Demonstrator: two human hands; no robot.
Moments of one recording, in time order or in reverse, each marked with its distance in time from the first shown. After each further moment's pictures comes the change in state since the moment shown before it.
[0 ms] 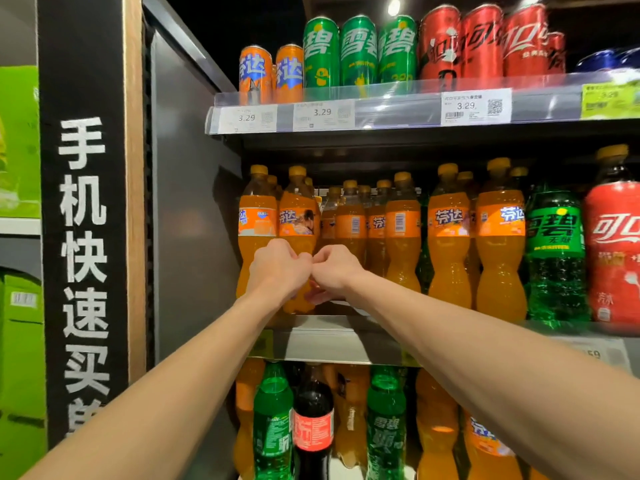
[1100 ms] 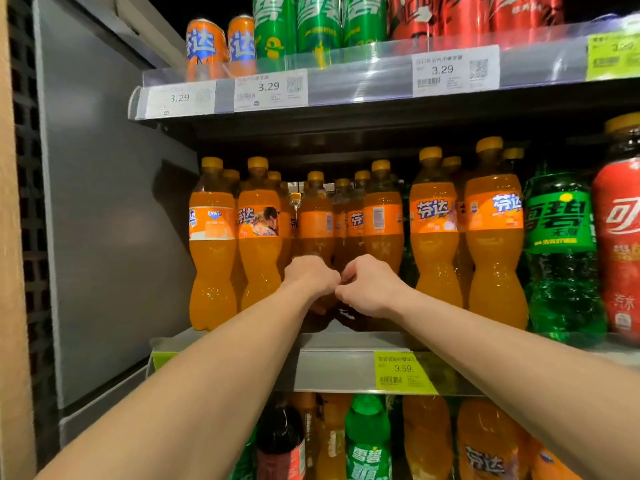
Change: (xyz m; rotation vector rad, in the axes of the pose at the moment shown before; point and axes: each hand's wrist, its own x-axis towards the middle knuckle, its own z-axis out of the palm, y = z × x) left_hand 0.040 0.040 0.113 0.270 -0.272 -0.090; right_hand 0.010 0.065 -0.067 -0.392 0.098 -0.100
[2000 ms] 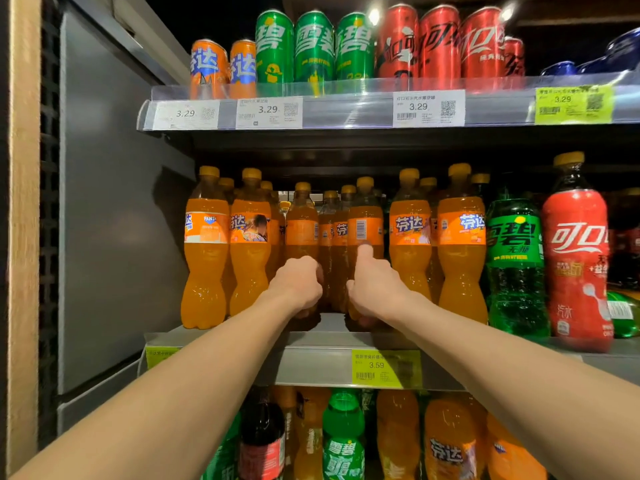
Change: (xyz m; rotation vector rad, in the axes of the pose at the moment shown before) left_hand -0.030 -0.004 -0.017 0.038 -0.027 0.215; right_hand -0.030 -0.006 -0.025 -0.221 0.204 0.070
